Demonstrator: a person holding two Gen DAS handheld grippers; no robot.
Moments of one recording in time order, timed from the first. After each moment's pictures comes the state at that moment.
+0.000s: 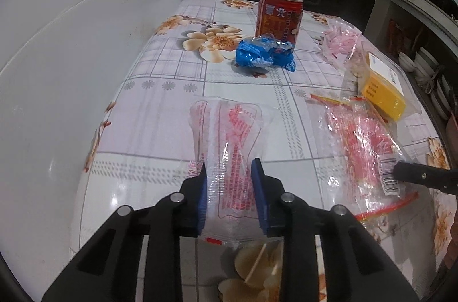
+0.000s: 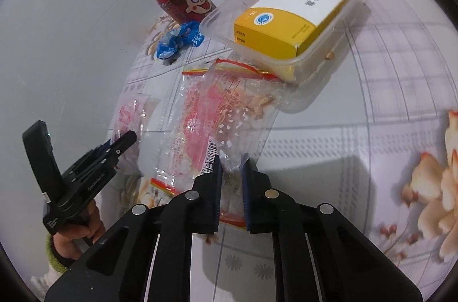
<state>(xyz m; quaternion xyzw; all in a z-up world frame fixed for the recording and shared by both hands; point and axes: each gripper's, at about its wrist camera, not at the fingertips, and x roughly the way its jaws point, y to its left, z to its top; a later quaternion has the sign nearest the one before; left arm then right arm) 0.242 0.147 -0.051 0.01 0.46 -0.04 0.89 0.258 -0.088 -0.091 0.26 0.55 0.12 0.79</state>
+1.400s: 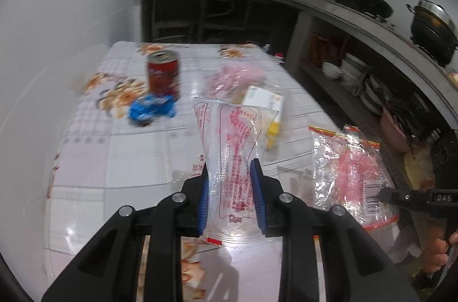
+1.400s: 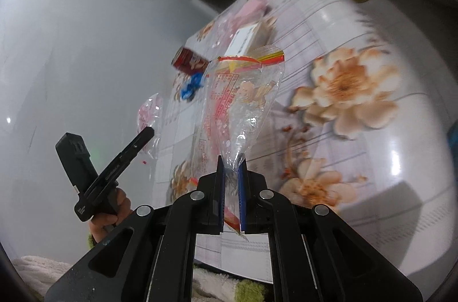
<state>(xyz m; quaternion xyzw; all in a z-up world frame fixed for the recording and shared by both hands) 0.189 0.055 0.037 -0.01 0.39 -0.21 0.90 0.124 -0.183 -0.039 0.41 0.44 0.09 0.79</state>
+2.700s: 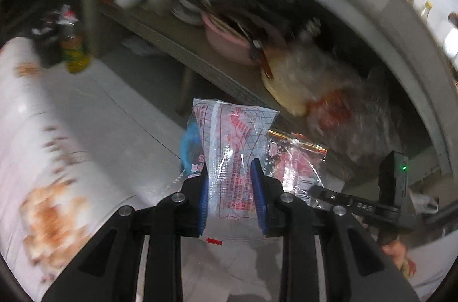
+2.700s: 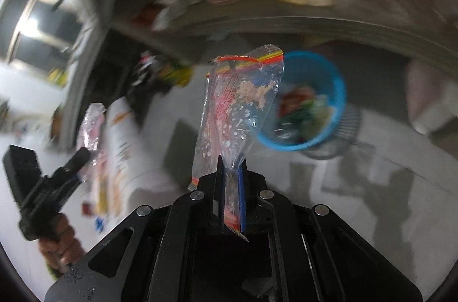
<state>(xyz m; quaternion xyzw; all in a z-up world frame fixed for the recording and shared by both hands) 0.131 -0.358 0.005 0.13 0.48 -0.54 0.67 -0.159 -0.387 -0.097 0.54 0.31 -0.32 0.71</state>
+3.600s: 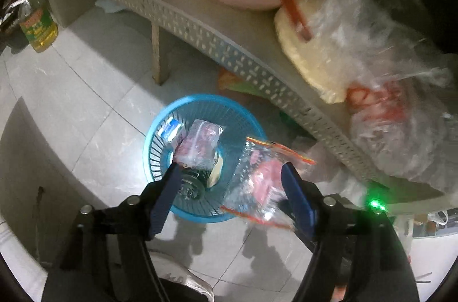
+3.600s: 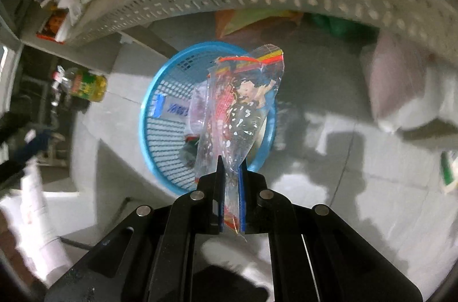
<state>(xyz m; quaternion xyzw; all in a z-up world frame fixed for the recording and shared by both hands) 0.131 -0.531 -0.113 0.19 0.56 -0.51 0.62 -0.141 -0.460 -0.222 0.52 0.39 -0.44 0.62</state>
